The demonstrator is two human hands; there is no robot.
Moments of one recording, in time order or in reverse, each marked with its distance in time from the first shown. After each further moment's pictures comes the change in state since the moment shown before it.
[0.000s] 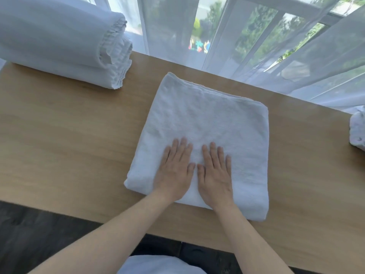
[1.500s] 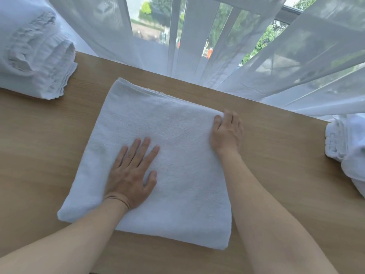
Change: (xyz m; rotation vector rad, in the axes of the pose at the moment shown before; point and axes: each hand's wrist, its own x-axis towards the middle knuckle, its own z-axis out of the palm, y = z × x) left_hand 0.058 0.004 0.008 0.198 0.200 0.104; right_hand 0.181 0.125 -0.083 0.142 0.235 0.345
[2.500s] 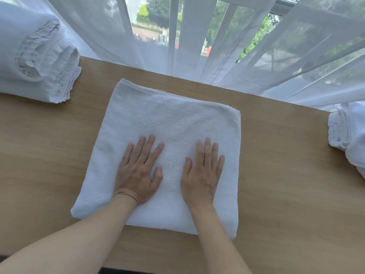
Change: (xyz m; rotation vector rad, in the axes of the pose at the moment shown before) left_hand 0.000 0.001 0.001 0.002 -0.033 -0.007; right_hand -0.163 -0.022 0.038 -0.046 0.120 -0.173
